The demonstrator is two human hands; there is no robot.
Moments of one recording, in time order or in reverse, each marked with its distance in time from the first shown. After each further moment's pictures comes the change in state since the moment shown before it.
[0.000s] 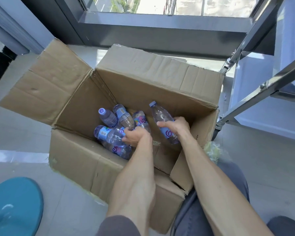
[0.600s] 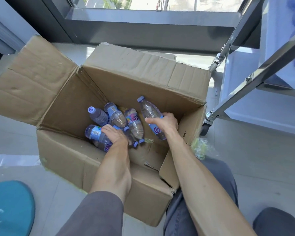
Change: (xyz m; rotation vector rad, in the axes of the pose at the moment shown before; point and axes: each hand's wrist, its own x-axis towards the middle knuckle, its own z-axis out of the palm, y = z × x) left_hand 0.075 -0.012 -0.004 1.591 -0.088 0.451; right_hand 0.001 0.007 0.007 0.075 0.047 -0.104
